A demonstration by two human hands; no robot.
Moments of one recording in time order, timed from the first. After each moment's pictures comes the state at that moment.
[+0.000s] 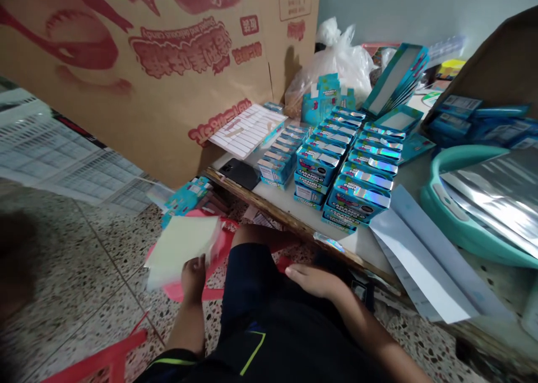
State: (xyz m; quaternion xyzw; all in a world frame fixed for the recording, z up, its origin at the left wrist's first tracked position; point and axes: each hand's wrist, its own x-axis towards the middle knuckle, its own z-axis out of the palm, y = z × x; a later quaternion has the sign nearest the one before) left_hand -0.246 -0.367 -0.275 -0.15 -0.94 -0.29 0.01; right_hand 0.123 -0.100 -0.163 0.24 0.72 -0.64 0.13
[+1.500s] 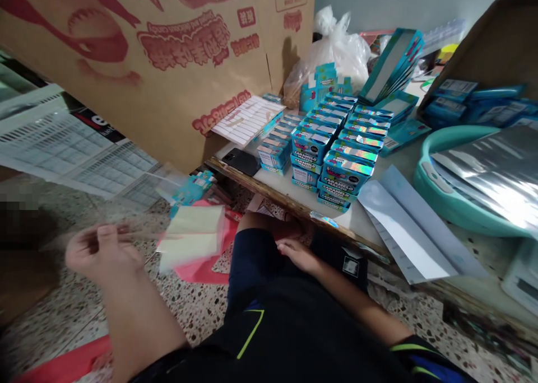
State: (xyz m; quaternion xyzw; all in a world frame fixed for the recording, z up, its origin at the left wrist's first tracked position) left_hand -0.243 -0.331 -0.036 -0.16 -0.63 -0.69 0.31; right_hand 0.092 -0.131 -0.210 0.26 0.62 -0.74 -0.07
